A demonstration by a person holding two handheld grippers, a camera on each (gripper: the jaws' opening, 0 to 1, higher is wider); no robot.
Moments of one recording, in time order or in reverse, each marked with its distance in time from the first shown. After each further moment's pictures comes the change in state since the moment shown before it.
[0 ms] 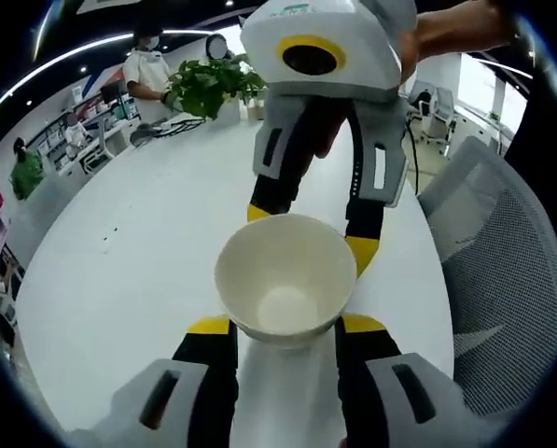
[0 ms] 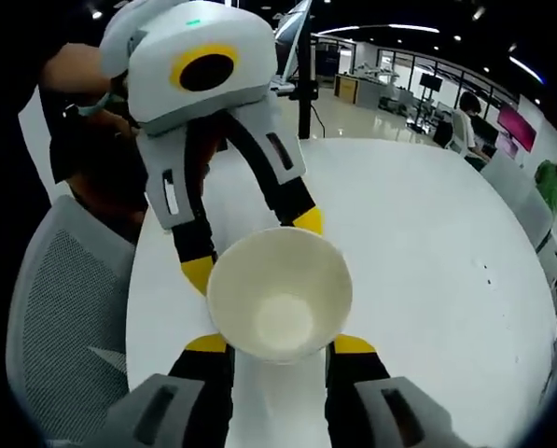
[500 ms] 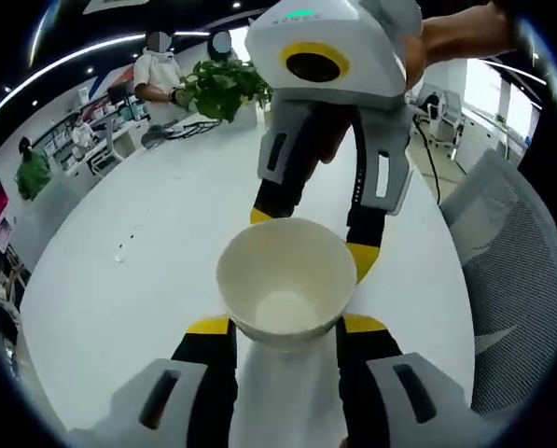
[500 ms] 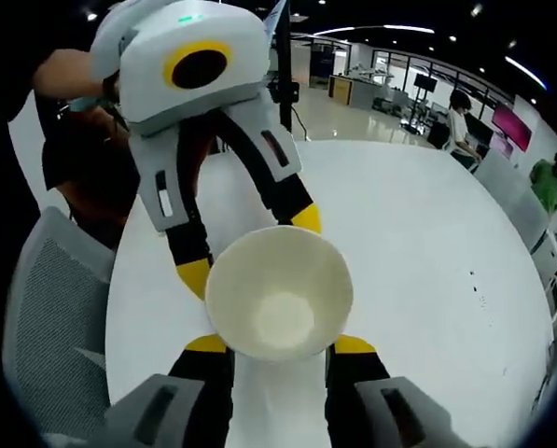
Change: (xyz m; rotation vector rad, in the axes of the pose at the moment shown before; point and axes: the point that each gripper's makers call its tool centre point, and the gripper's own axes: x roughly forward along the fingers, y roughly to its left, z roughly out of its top) left arm 0.007 0.042 0.017 -0.010 -0.010 0.021; right arm 0.001 -0.045 0.008 0.002 0.002 -0.023
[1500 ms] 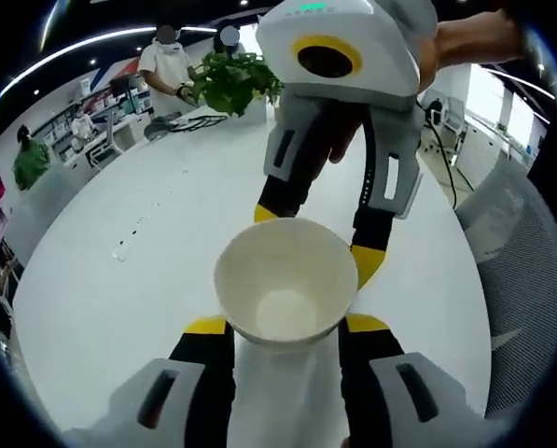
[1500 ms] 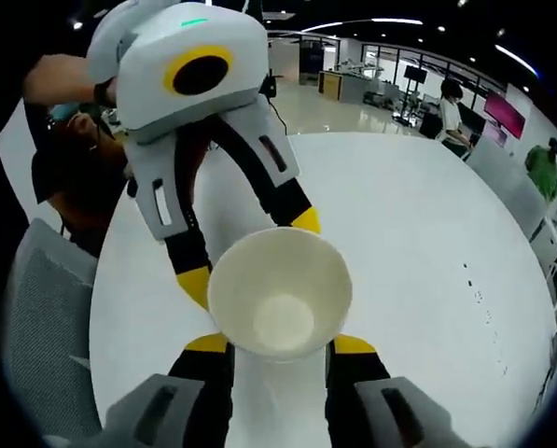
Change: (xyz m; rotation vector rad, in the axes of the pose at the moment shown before) left arm 0.022 0.031 -0.003 -0.026 0.002 -0.015; right arm 0.010 -0.034 0.000 0.051 0.005 -0.009
